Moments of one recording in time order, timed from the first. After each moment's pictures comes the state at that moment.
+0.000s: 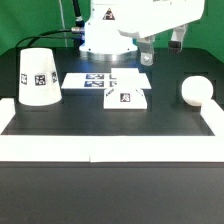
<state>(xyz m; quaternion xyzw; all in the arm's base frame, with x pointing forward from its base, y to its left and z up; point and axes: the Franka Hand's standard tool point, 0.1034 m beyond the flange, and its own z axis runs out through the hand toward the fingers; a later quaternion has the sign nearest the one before) 0.567 0.055 0.121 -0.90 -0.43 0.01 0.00</state>
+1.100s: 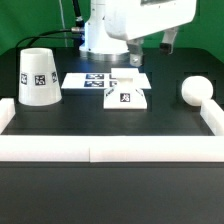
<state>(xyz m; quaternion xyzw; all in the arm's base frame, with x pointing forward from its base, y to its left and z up) 0.535 0.034 0.106 -0.93 -0.38 0.02 0.00</state>
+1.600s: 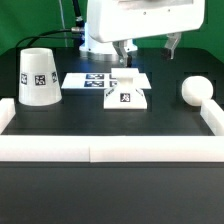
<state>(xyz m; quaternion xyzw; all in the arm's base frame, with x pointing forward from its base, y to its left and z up) 0.534 0.036 0.105 -0.98 -0.22 0.02 0.00</state>
